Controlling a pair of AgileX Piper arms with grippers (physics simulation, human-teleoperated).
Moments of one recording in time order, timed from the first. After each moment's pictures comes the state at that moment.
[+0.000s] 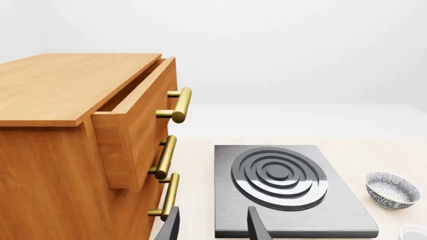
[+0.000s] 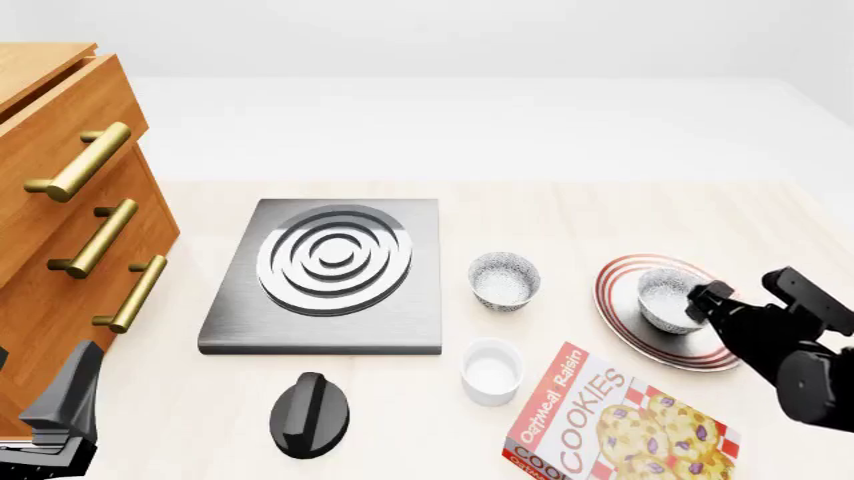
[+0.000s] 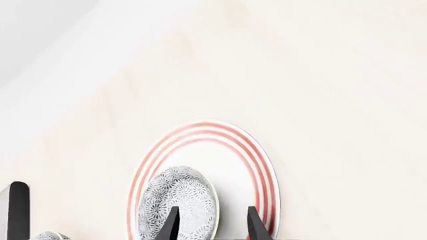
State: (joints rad) left arm 0.00 0.00 0.00 0.00 0.00; right arm -0.22 1.66 -0.40 -0.61 0.51
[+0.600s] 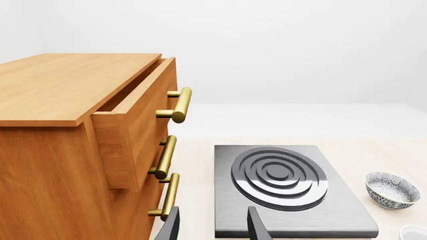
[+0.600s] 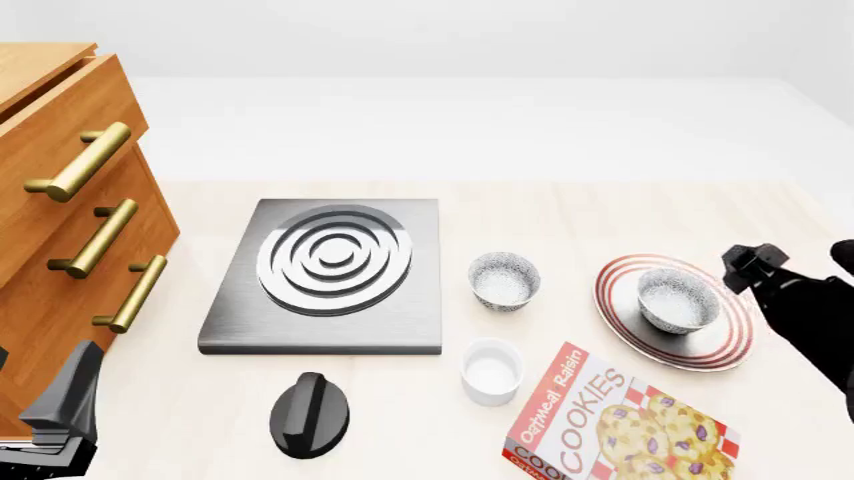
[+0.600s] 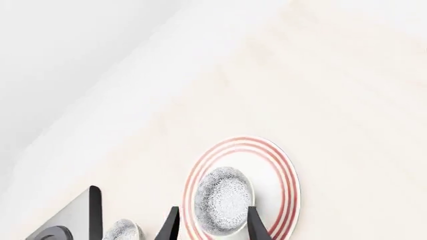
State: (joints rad) left arm 0.00 0.00 0.00 0.00 0.00; right arm -0.19 1.17 -0.36 -0.32 0.58
